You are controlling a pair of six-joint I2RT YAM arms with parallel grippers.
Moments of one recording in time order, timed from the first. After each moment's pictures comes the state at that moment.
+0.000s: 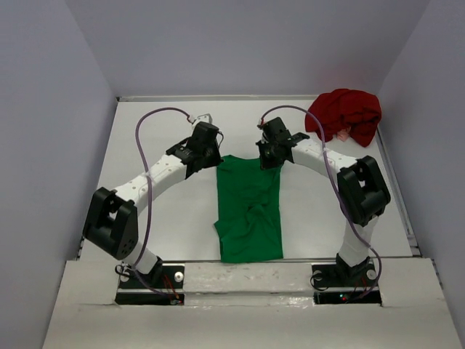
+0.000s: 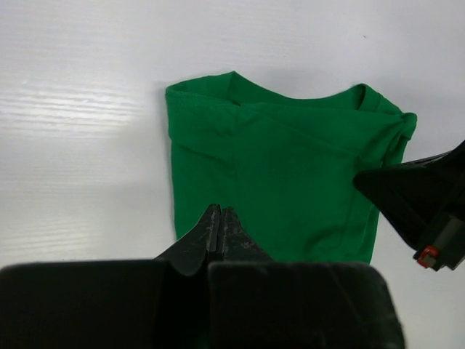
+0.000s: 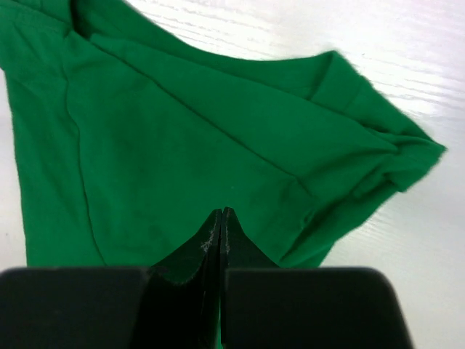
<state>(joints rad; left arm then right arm) -0.57 1.50 1.13 -0.39 -0.21 -0.65 0.53 1.86 1.38 -0.49 -0.02 0.29</state>
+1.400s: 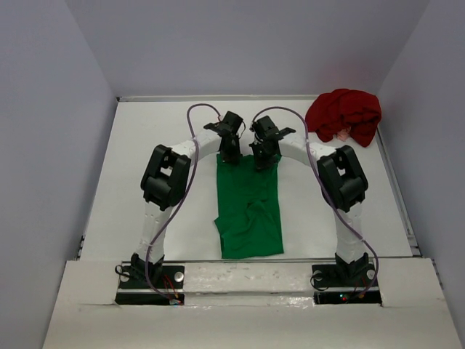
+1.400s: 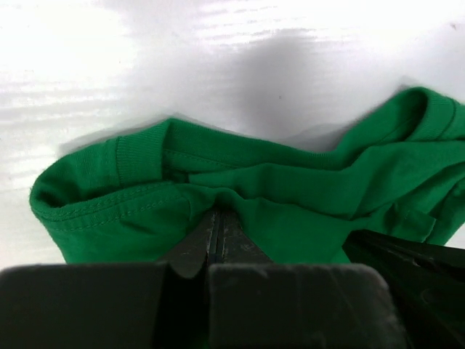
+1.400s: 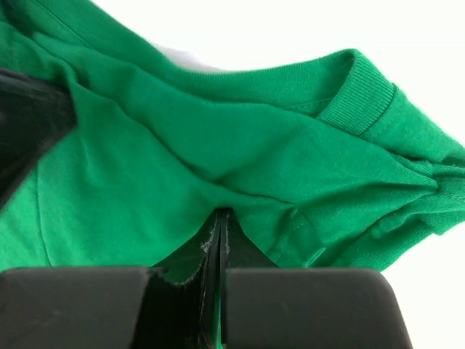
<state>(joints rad) -0.54 2.17 1.67 -0.58 0.00 -0.59 0.53 2.10 1.57 -0.58 -0.05 0.25</state>
